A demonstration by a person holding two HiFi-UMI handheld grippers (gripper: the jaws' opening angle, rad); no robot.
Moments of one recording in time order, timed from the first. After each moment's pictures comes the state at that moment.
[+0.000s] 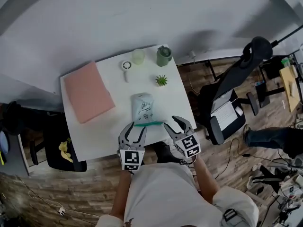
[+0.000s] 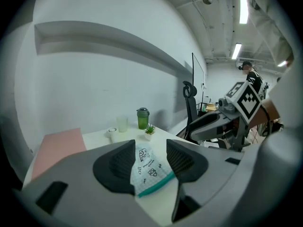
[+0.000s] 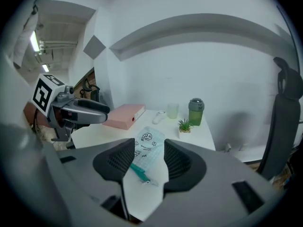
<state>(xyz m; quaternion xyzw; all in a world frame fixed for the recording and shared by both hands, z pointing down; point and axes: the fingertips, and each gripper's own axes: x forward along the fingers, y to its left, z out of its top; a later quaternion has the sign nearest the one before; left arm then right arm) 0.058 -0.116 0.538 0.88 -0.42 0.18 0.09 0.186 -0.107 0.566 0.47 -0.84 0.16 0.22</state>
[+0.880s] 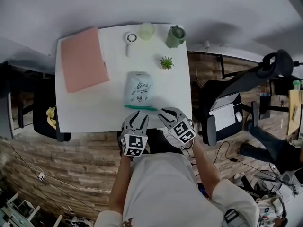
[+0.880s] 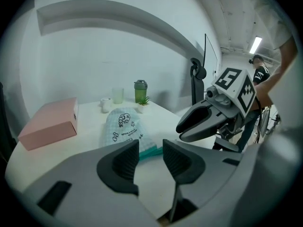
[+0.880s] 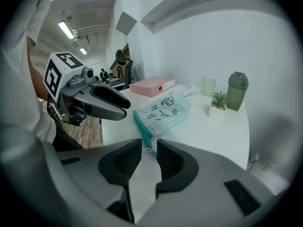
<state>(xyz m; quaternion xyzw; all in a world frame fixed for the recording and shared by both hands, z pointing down) 0.116 -0.084 0.650 0.84 -0.45 0.25 0.18 0.188 -0.088 0.671 0.23 -0.90 0.14 0.34</state>
